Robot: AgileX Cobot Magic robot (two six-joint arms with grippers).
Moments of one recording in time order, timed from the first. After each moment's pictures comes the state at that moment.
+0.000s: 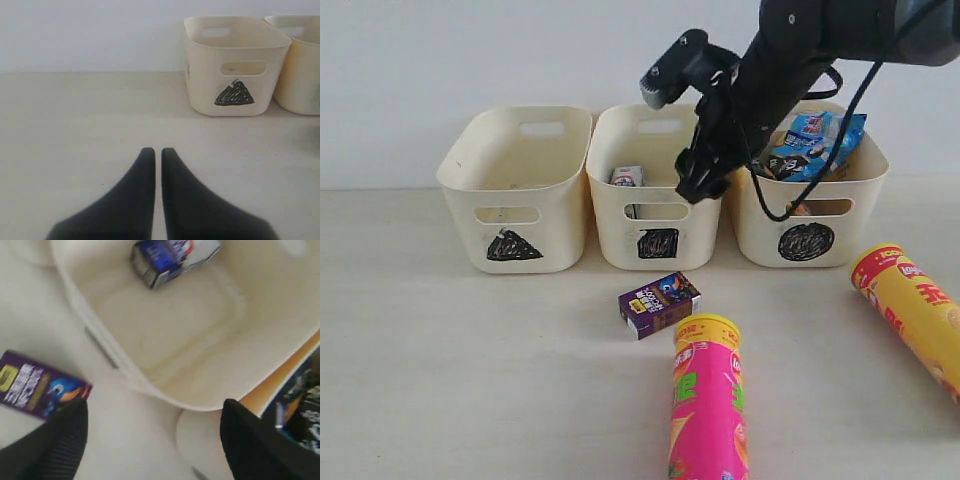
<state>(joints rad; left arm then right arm) -0.01 0.00 0.00 0.01 0.28 -0.02 0.45 1.95 -1.67 0.03 0.77 -0.61</state>
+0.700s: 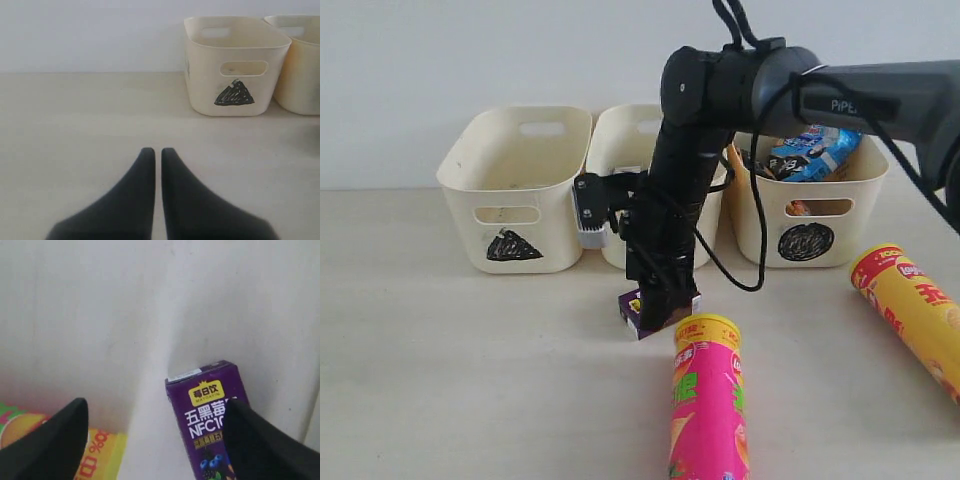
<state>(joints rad) -0.01 0.00 0.00 0.01 0.28 -0.02 0.56 2.23 -1.90 0.29 1.21 -1.32</state>
